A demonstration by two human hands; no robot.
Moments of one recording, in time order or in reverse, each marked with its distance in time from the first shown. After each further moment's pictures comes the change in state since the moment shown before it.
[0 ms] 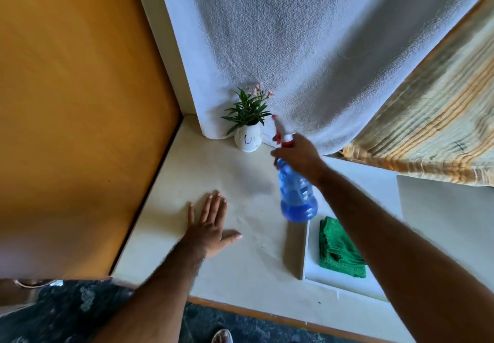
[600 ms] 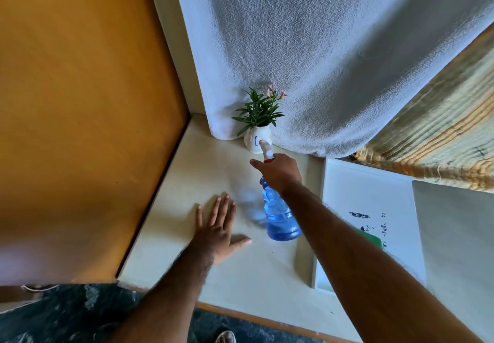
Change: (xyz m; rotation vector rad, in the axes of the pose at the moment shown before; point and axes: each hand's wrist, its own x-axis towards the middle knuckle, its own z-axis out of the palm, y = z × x) left_hand 0.001 -0.002 0.006 0.011 0.039 0.003; right_hand -0.002 -0.004 0.082 -0.250 0.066 0.259
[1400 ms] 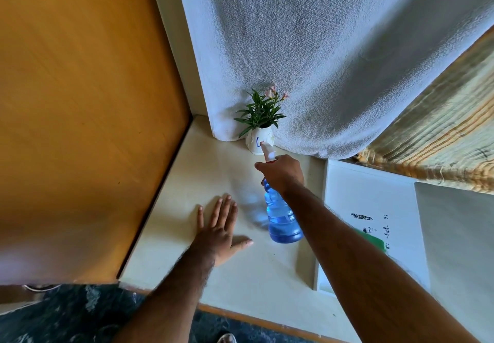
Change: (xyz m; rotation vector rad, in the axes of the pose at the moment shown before) left_hand -0.001 0.000 -0.003 -0.002 0.006 0.000; right_hand -0.006 -0.006 -0.003 0.013 -0.005 0.050
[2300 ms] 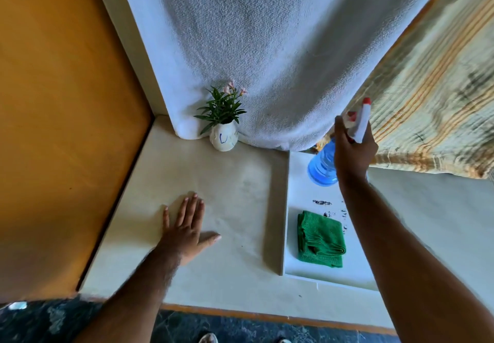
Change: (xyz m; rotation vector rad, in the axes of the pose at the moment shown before) left_hand 0.000 0.000 0.000 -0.021 -0.024 0.017; right_hand 0.011 0.106 -0.166 0.562 0.856 -0.365
